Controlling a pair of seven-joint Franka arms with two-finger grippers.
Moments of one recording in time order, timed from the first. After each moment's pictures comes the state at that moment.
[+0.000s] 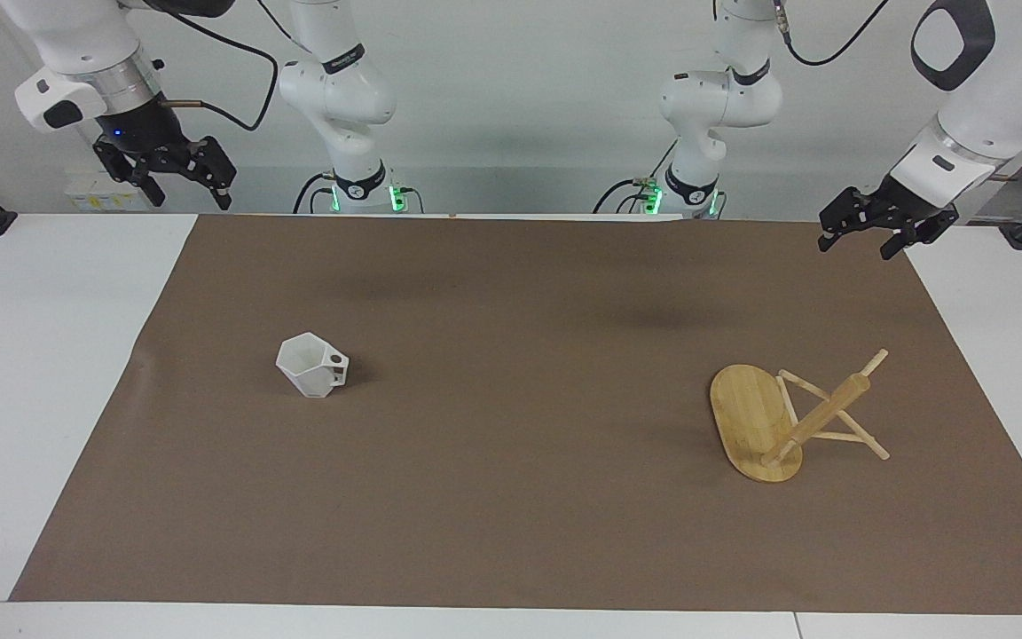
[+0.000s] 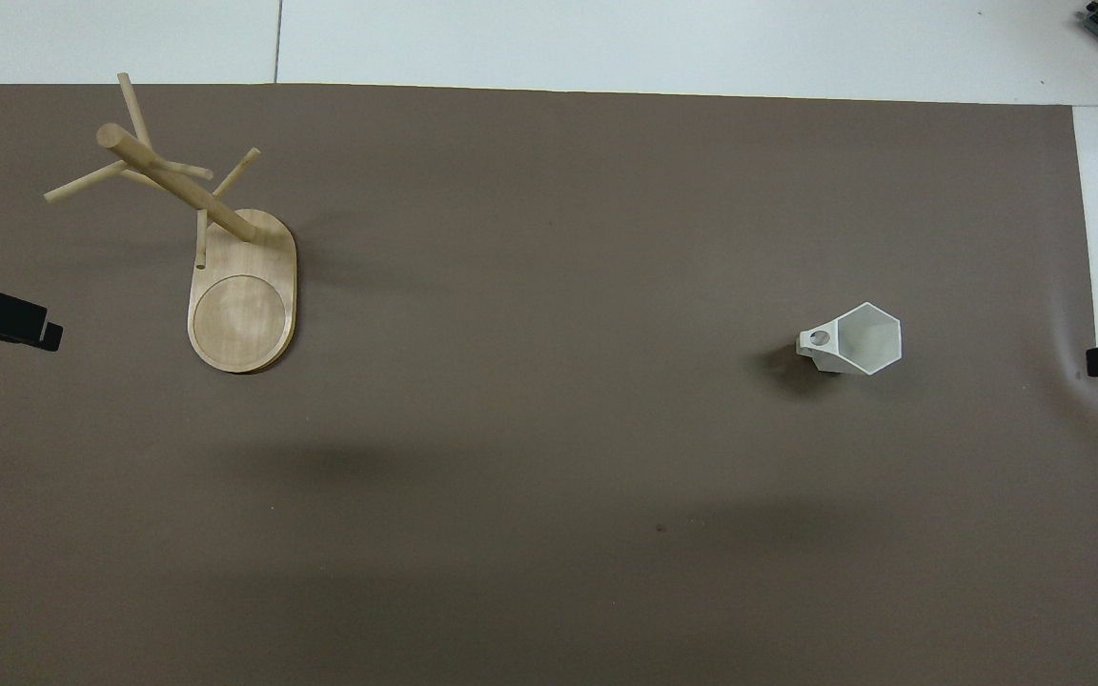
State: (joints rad) left arm -0.13 0.00 0.16 -1.61 -0.08 1.52 0.18; right arm -0.29 -0.11 0.14 -1.62 0.02 1.49 -0.06
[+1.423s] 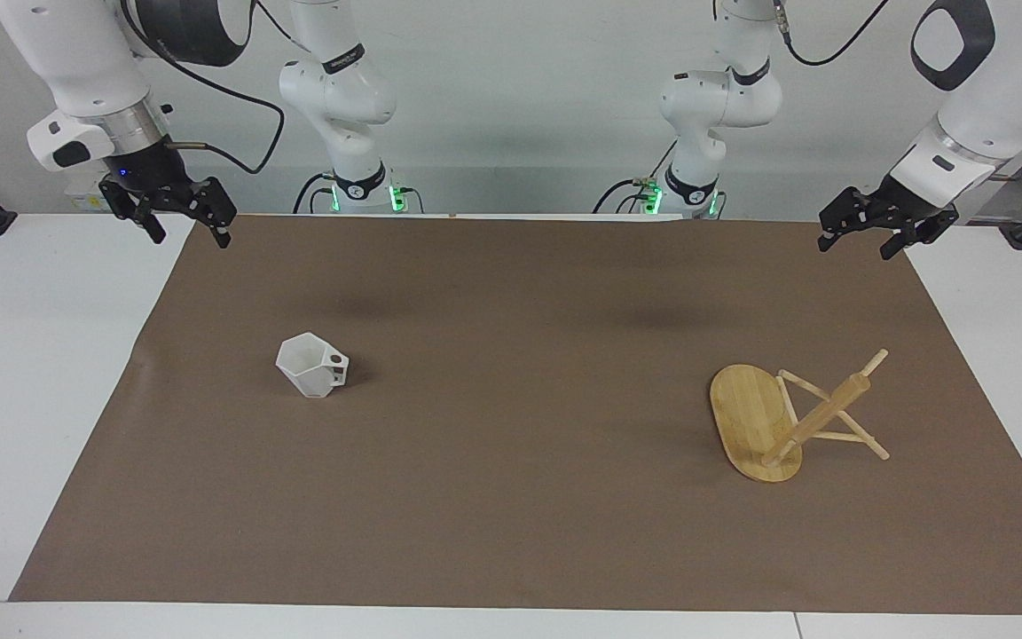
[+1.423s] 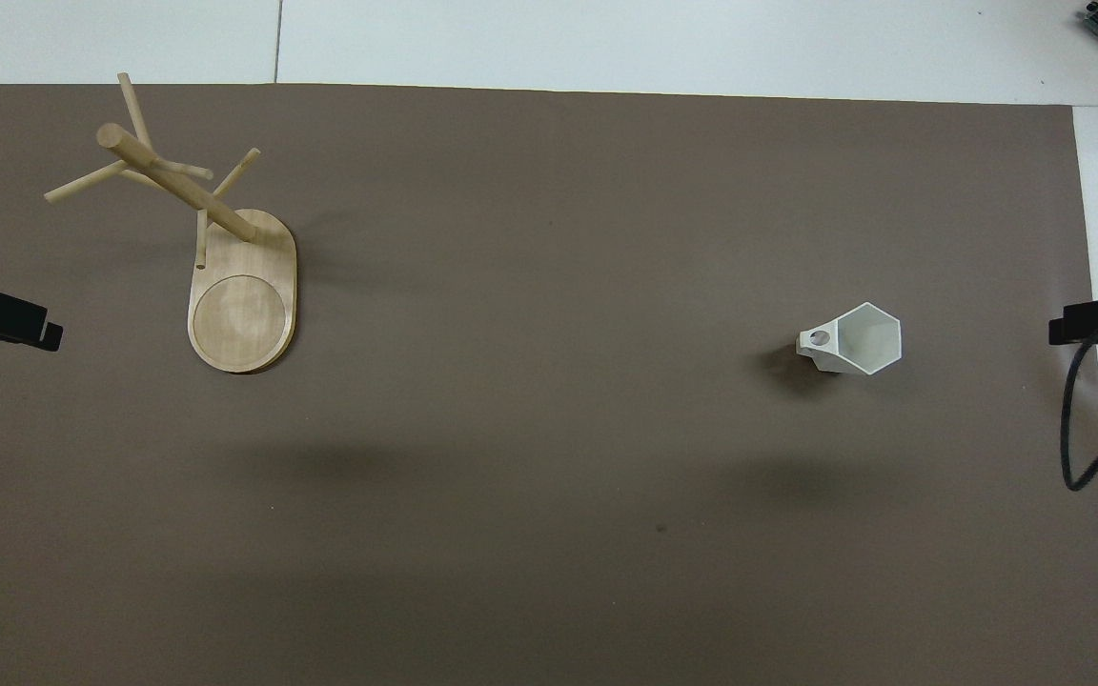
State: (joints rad) left arm -0.13 0.00 0.16 -1.61 -0.08 1.52 0.18; right arm -0.29 -0.11 0.14 -1.79 0.02 1.75 -0.06
